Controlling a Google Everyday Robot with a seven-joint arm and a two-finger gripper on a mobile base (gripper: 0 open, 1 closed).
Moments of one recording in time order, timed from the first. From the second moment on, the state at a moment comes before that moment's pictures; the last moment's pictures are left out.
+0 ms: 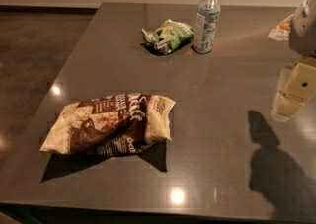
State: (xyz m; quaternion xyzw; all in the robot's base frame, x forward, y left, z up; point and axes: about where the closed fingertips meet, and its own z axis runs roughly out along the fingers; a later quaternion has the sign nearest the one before) arm 0.438 -0.217 0.976 -0.60 0.78 -0.03 0.16
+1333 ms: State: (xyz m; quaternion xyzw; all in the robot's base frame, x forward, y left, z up) arm 0.454 -0.114 0.957 -0.68 0.72 0.03 0.16
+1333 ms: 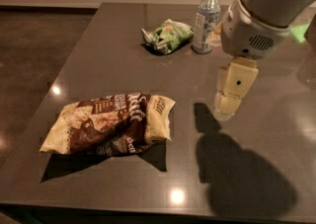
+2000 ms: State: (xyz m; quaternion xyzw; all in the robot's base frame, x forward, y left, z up) arm 0.443 -0.037 0.929 -0.72 0.67 0.08 0.14
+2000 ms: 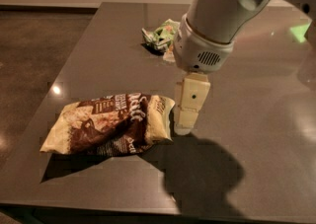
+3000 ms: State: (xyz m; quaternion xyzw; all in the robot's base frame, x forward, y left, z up) arm 0.425 0.046 0.895 -0.77 0.62 0.10 0.13
